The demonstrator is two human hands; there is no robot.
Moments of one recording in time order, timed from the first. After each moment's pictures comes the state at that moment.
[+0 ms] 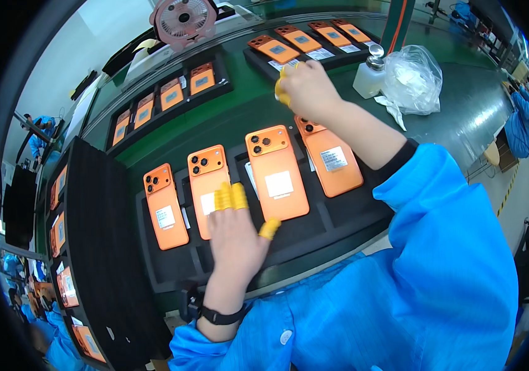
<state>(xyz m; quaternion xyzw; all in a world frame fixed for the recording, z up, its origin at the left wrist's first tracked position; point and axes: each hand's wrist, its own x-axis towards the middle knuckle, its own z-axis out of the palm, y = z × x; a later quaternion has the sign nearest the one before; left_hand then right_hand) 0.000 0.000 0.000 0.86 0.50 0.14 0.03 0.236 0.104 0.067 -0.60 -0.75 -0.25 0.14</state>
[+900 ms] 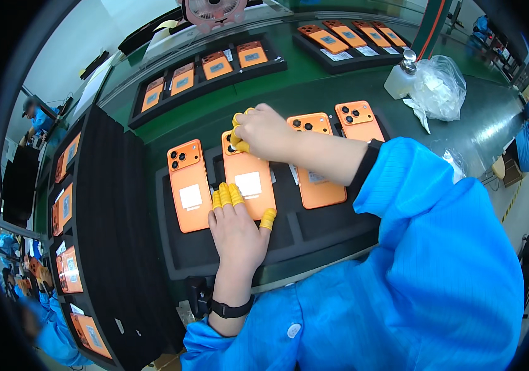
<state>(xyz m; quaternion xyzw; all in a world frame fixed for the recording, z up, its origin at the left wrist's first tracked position) -0.074 -0.001 -0.015 0.81 0.57 0.12 0.01 0.078 0.114 0.012 -0.46 -0.87 -0.08 0.19</state>
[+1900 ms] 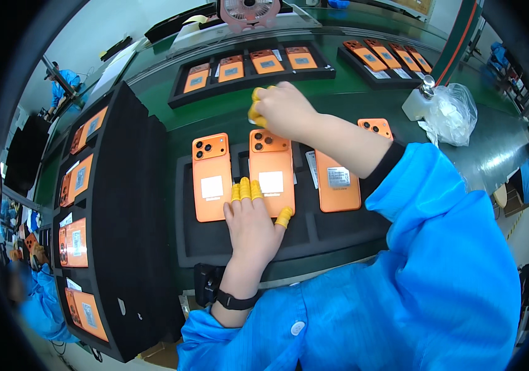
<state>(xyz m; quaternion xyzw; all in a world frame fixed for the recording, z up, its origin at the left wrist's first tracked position) -0.083 0.000 -0.010 0.80 0.58 0.10 0.06 0.065 0.130 0.053 -0.43 -0.87 -0.18 0.19</state>
